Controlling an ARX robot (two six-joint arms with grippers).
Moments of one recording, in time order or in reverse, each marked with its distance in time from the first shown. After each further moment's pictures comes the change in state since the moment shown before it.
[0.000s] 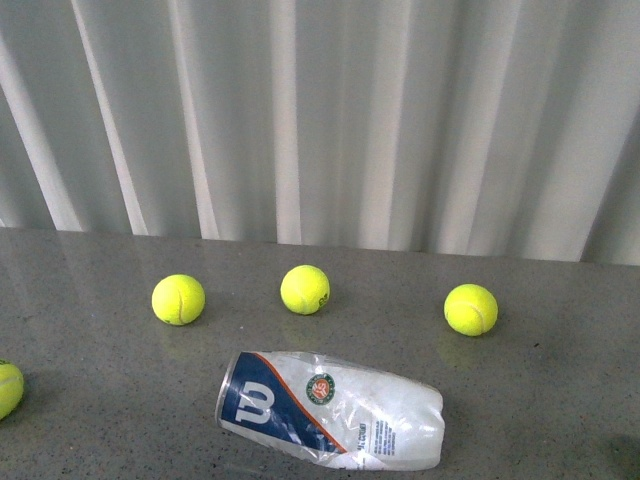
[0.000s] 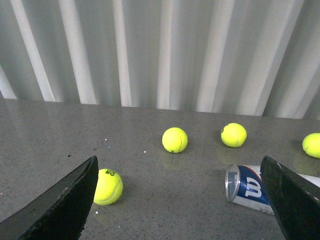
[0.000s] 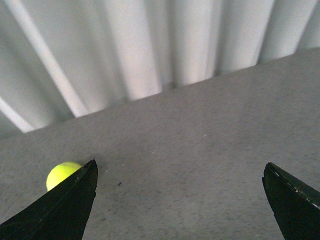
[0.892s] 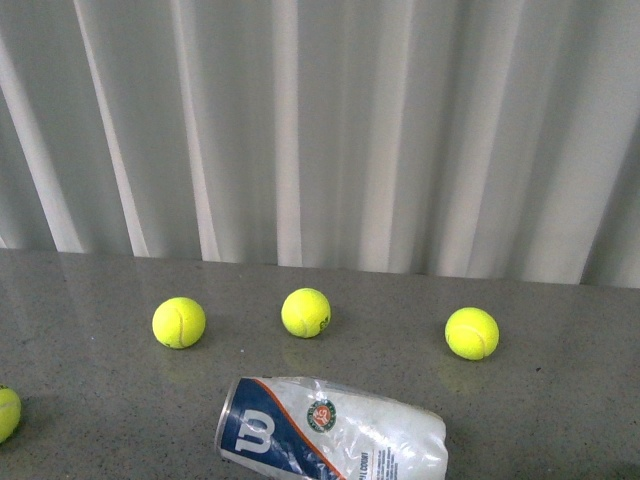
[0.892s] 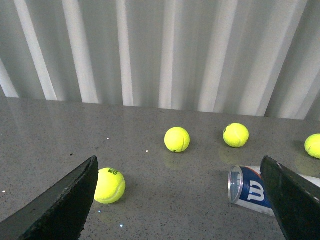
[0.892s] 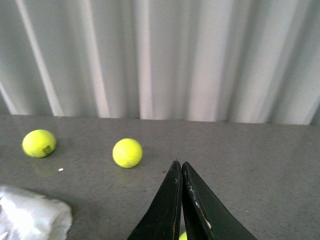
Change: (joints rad) left arm 0.000 -0.002 0.000 0.000 -0.001 0.000; right arm 0.041 -0.501 -0.526 0.302 -0.251 -0.204
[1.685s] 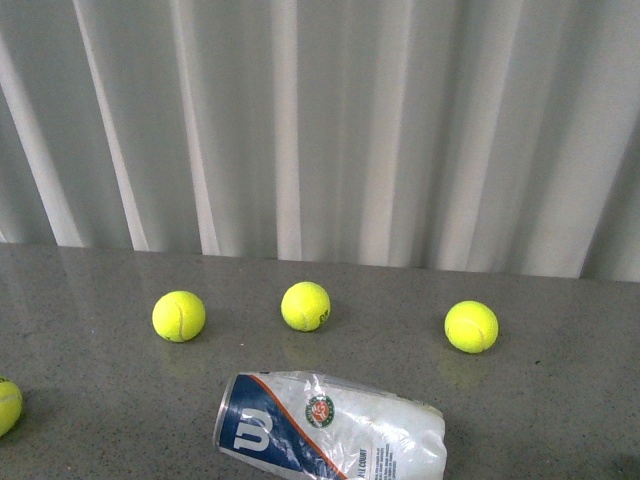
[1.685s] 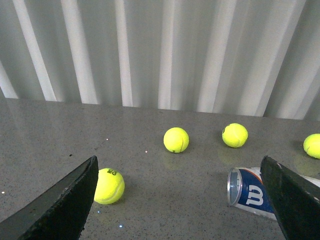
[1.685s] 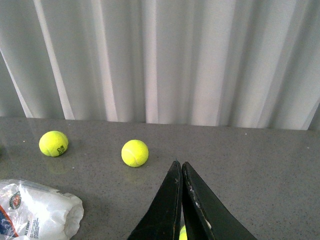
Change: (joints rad) left arm 0.000 0.000 0.000 0.000 0.001 0.000; right arm 0.014 -0.508 -0.018 -0.467 0.006 0.000
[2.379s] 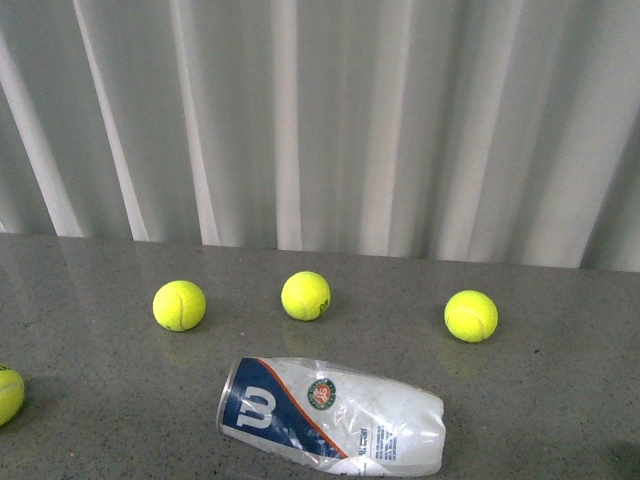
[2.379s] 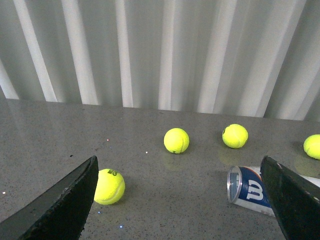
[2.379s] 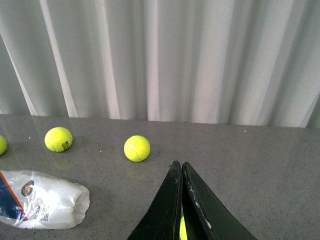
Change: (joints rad) left arm 0.000 -0.001 0.000 0.000 0.000 0.000; right arm 0.000 -0.298 0.001 -0.304 0.000 0.000
